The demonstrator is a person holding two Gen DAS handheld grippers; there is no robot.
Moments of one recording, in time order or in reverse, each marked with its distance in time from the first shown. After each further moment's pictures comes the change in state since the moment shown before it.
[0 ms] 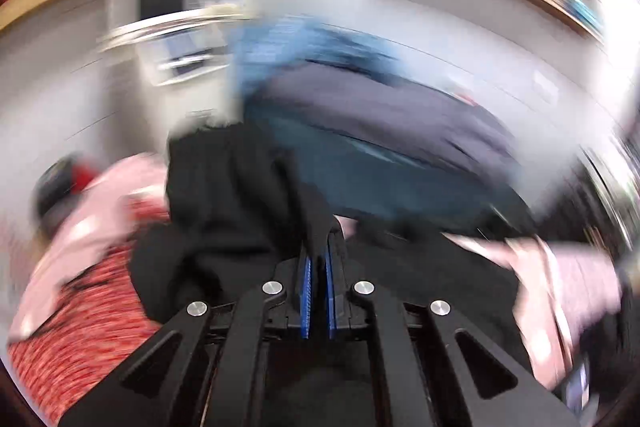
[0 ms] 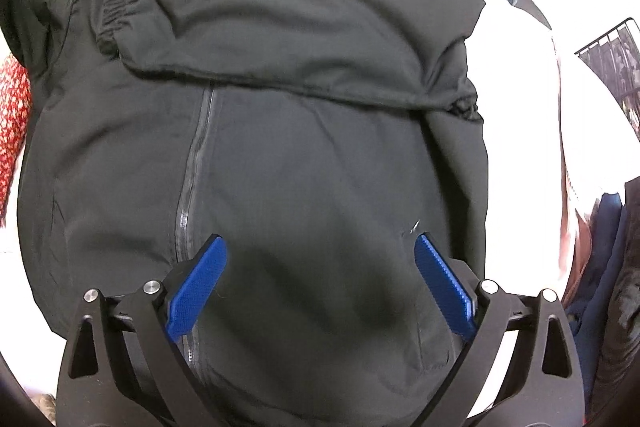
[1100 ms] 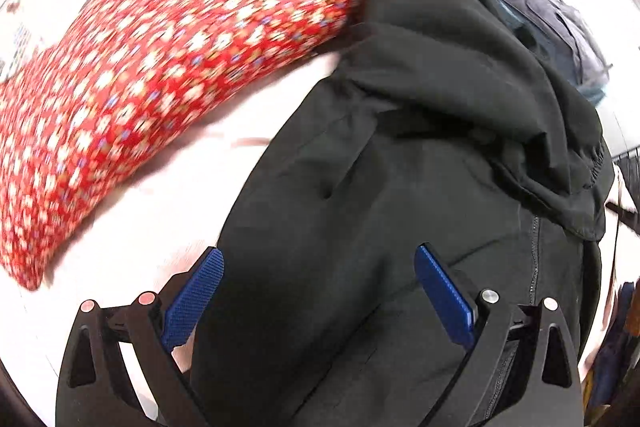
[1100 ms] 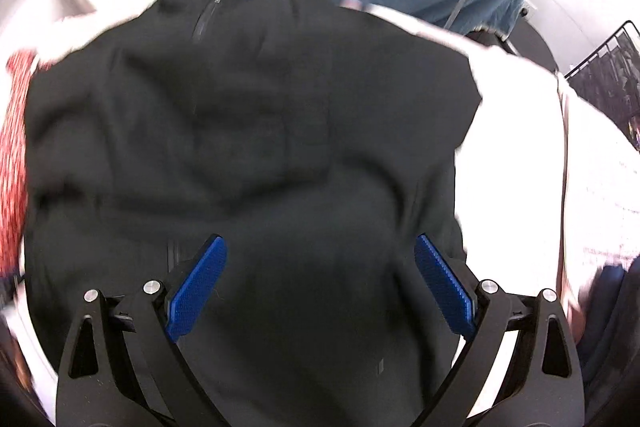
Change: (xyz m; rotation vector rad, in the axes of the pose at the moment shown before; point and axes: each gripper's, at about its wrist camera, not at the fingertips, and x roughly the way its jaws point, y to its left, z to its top) left arm 0.044 0.081 -0.226 -0.368 0.526 0.251; right arm -0.015 -0.023 0.112 0.088 -0.132 0.030
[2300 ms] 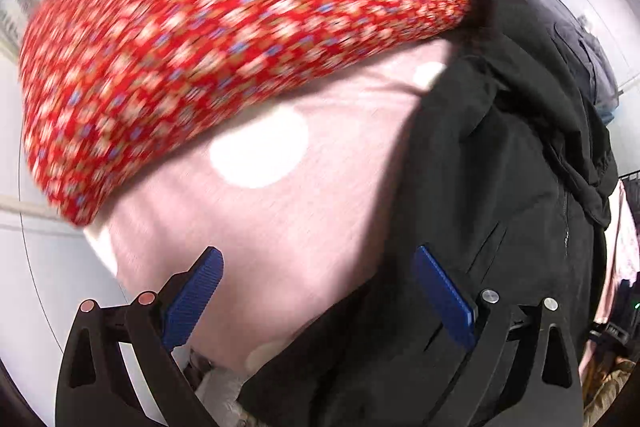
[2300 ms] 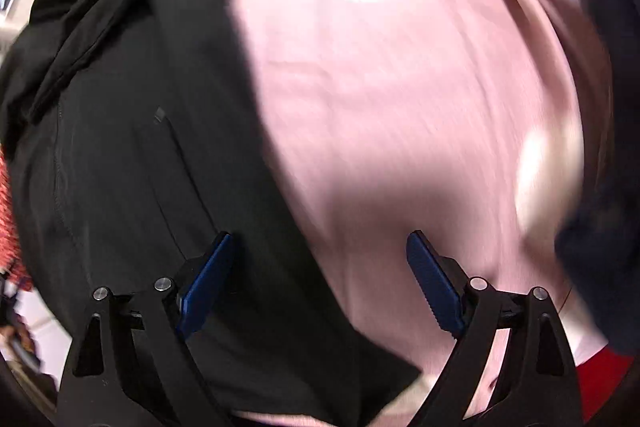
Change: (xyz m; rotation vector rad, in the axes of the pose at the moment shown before) left arm -0.023 0.132 -0.064 -0.108 0.031 -0.021; right arm -0.017 -0.161 -0.226 0.349 0.334 0.102
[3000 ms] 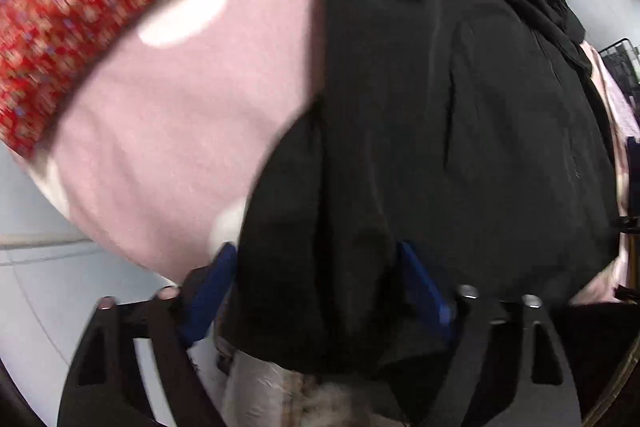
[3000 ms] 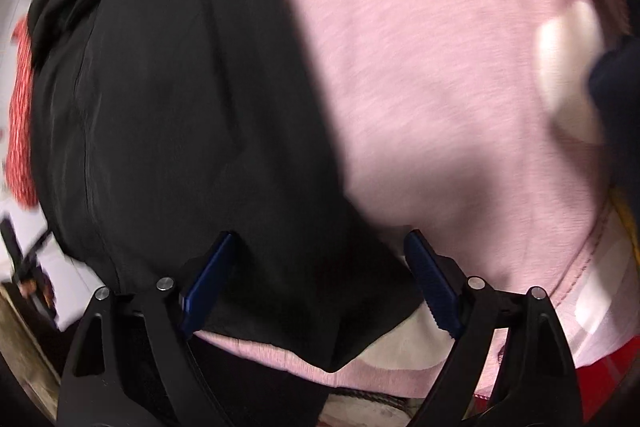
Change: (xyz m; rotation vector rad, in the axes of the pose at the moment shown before) left arm 0.038 -0.020 -0.110 0.317 0.149 -0.073; right arm 0.006 -0.006 -0.155 -0.221 0.115 0.065
